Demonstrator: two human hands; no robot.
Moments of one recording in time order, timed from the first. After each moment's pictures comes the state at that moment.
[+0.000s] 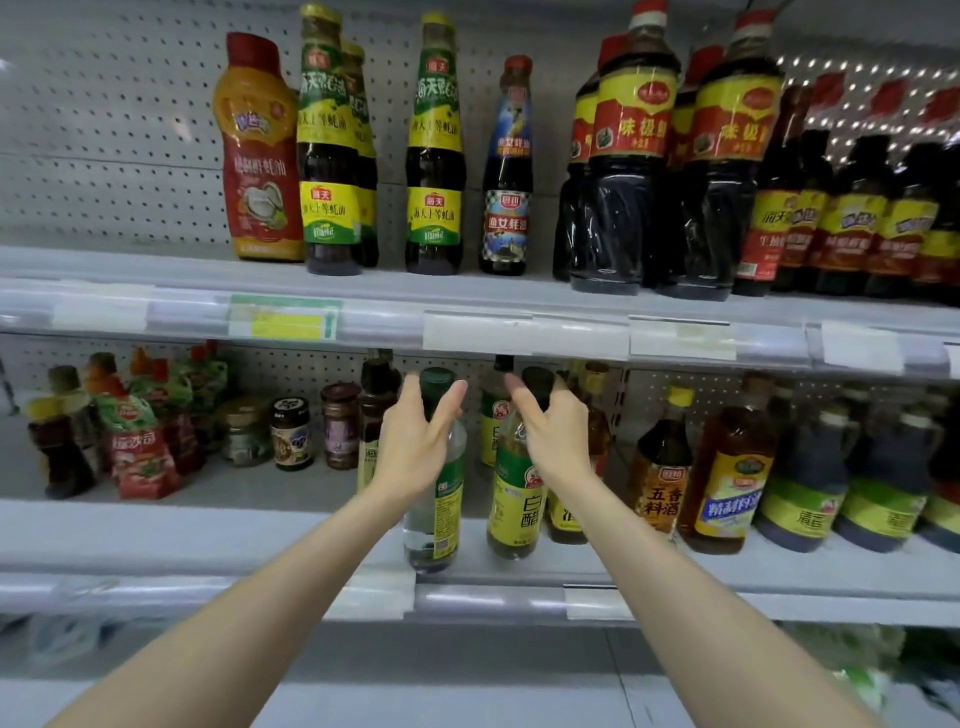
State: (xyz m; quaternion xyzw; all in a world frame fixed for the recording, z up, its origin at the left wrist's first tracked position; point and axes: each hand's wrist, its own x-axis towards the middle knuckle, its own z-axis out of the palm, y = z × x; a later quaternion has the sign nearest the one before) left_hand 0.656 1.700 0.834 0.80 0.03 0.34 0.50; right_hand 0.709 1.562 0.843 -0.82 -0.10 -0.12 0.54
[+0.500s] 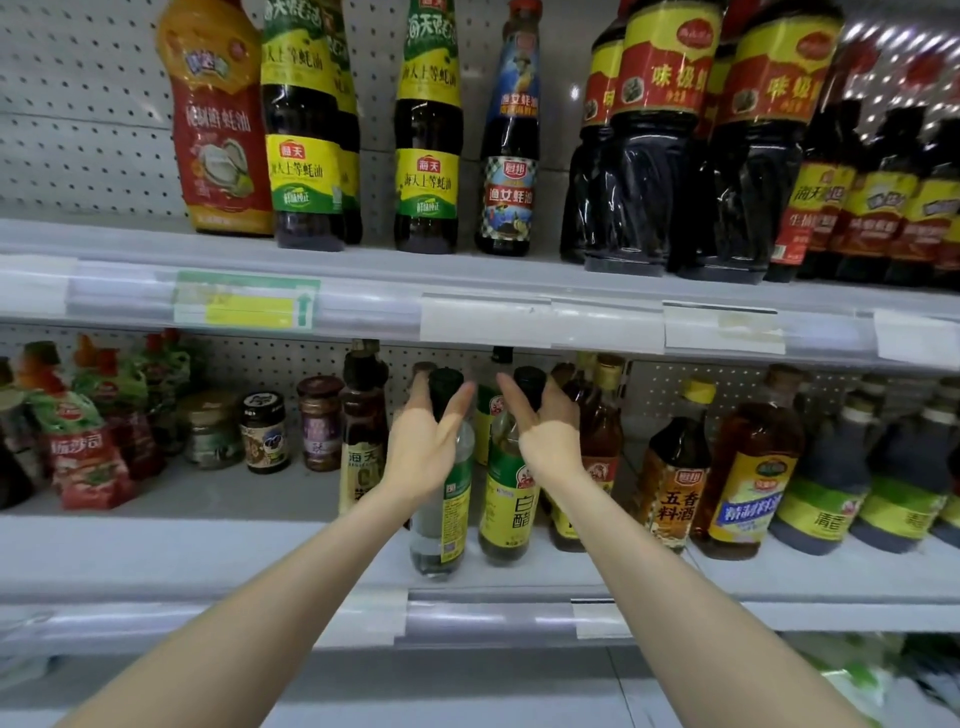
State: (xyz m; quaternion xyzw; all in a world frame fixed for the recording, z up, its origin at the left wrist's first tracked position) left_hand 0.714 1.708 0.804 0.79 0.06 0.26 0.55; right_hand 0.758 1.587 0.819 -0.83 -0.10 -0.12 0.54
